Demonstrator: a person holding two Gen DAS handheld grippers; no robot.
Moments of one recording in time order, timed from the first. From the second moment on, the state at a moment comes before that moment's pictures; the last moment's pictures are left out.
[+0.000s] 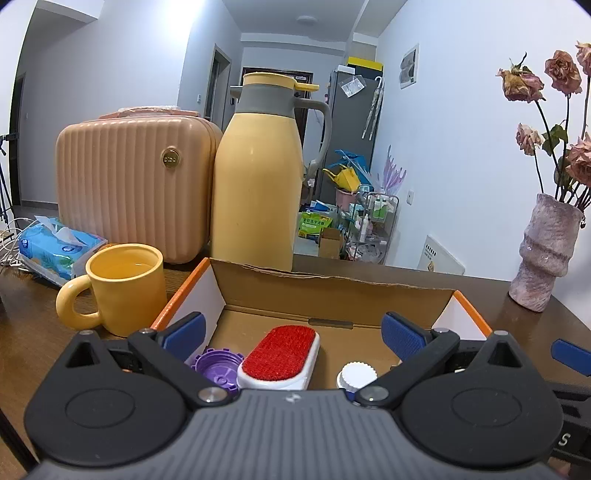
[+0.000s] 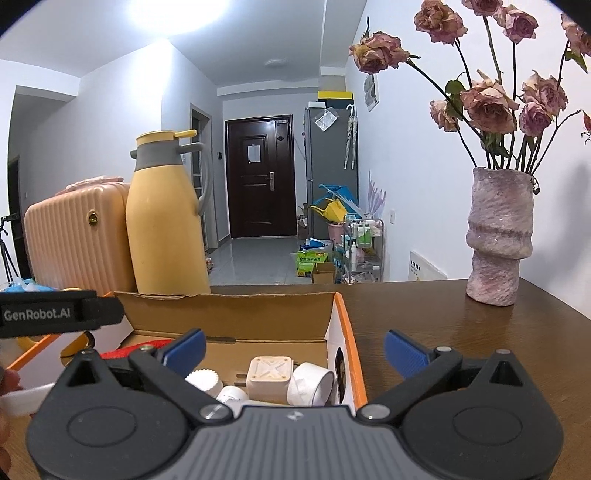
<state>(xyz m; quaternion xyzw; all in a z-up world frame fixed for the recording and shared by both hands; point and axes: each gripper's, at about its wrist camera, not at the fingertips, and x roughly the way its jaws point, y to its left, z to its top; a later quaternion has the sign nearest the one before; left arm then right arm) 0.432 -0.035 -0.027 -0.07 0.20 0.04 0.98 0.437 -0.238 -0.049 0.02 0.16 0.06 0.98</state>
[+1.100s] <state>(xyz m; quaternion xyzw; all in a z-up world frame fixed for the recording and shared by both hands) 0.366 -0.027 -0.028 -0.05 0.19 0.04 0.98 0.358 -0.234 -0.053 -0.03 0.15 0.07 0.99</state>
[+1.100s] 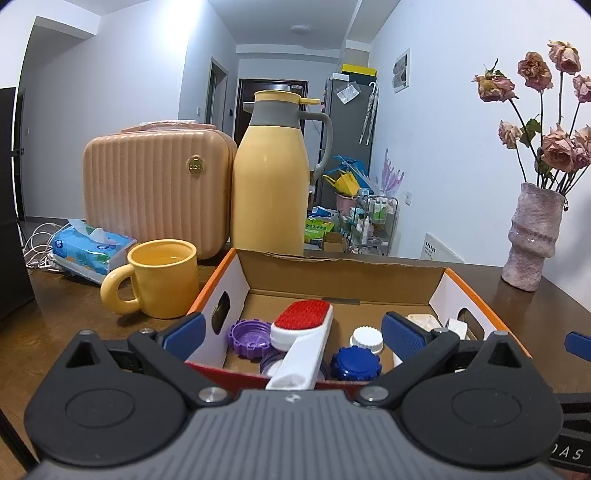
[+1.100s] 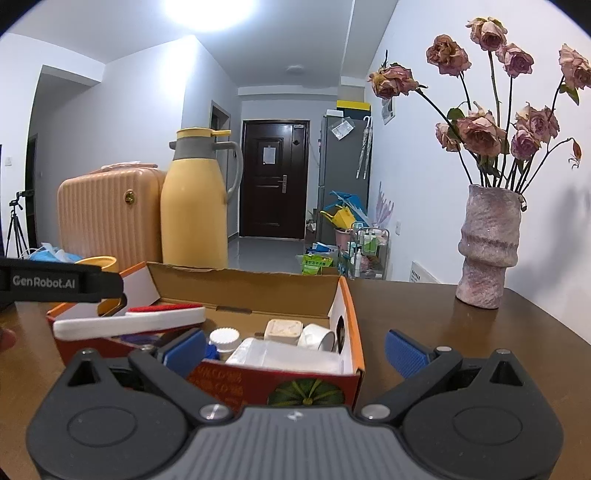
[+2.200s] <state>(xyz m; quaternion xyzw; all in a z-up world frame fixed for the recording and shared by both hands) 0.271 -0.026 -0.057 -0.01 0.22 0.00 0.97 0.267 -0.236 -0.081 -0.05 0.18 0.08 0.98</state>
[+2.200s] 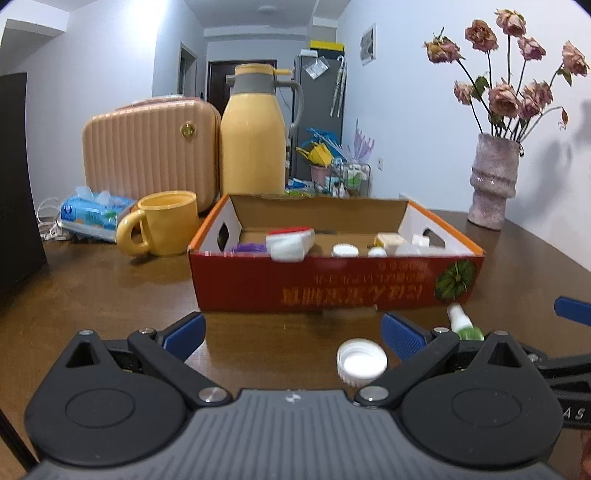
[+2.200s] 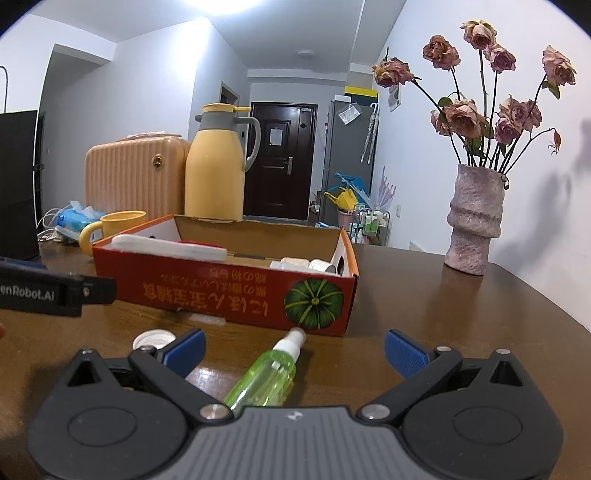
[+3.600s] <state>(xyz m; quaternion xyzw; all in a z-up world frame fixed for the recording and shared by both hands) 0.258 -0.017 -0.073 -0.02 0.26 -0.02 0.96 0.309 -0.222 -0.105 -0.05 0.32 0.10 0.94</state>
